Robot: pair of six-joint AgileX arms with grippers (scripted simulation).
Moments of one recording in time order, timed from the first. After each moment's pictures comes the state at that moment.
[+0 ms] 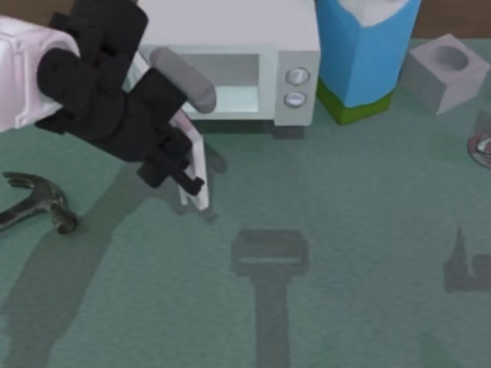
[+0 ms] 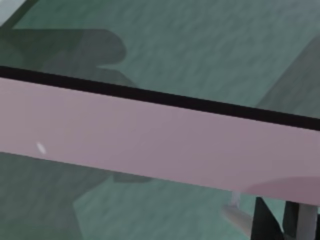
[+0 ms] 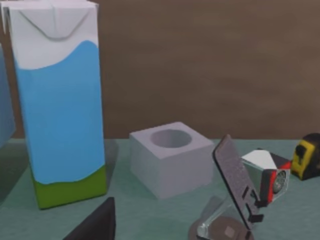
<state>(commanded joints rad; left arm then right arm) -0.42 1.65 1.19 -0.63 0.23 0.41 0.00 0.00 0.00 0.00 0.00 0.00</state>
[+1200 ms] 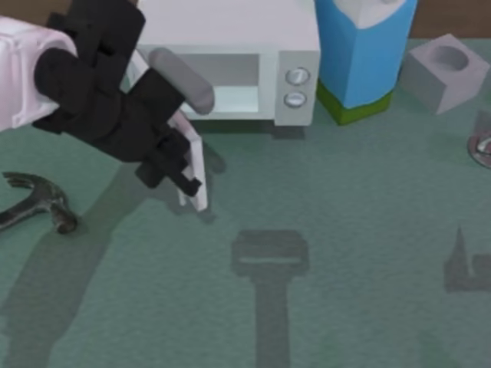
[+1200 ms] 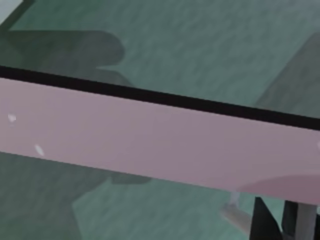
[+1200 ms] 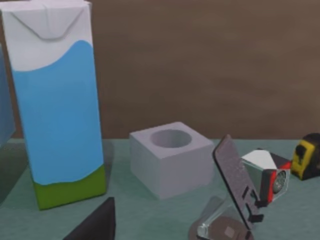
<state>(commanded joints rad) -0.42 1.65 1.19 -0.64 0.24 0.42 0.00 0.00 0.00 0.00 0.00 0.00</state>
